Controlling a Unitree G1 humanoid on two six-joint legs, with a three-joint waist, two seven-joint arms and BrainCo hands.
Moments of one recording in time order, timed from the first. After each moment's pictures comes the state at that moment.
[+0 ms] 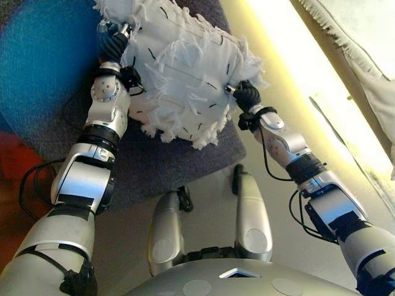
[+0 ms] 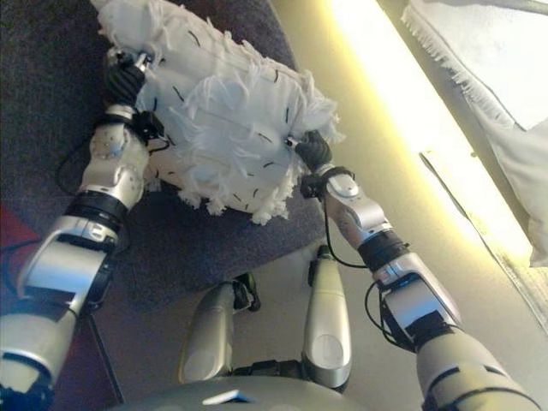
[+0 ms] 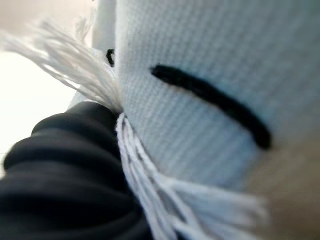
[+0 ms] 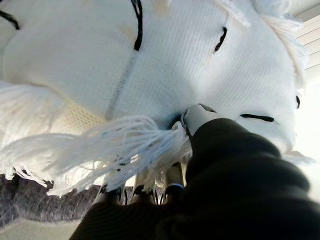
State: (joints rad) left arm -0.96 0.48 -0.30 0.88 -0.70 -0.33 0.16; right arm -0.73 -0.37 0.49 0.47 0.77 0.10 -0.12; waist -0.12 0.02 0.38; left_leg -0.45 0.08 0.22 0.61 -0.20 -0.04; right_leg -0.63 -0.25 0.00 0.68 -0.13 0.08
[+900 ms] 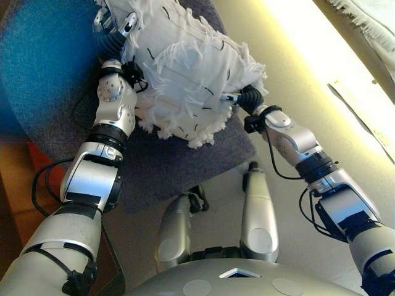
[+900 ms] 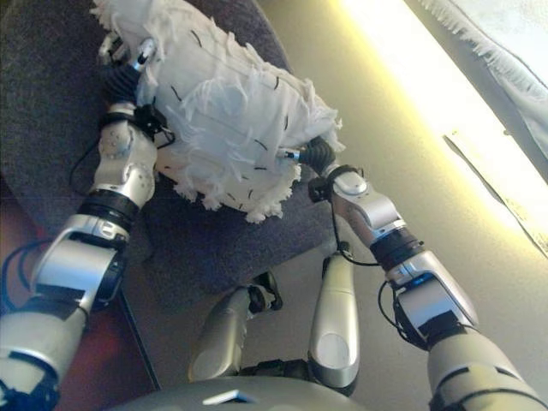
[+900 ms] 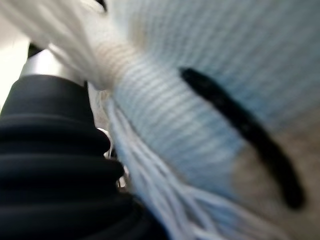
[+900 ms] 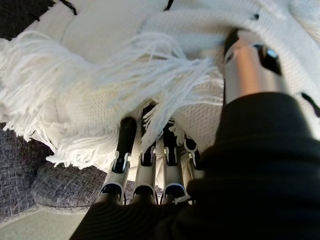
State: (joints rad) left arm -0.95 0.43 -0.25 0.90 -0.71 -0.38 0.28; right arm -0.73 -0.45 0.50 0.38 0.69 0.25 -0.07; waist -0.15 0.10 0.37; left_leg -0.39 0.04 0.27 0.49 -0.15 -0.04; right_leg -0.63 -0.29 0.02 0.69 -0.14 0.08
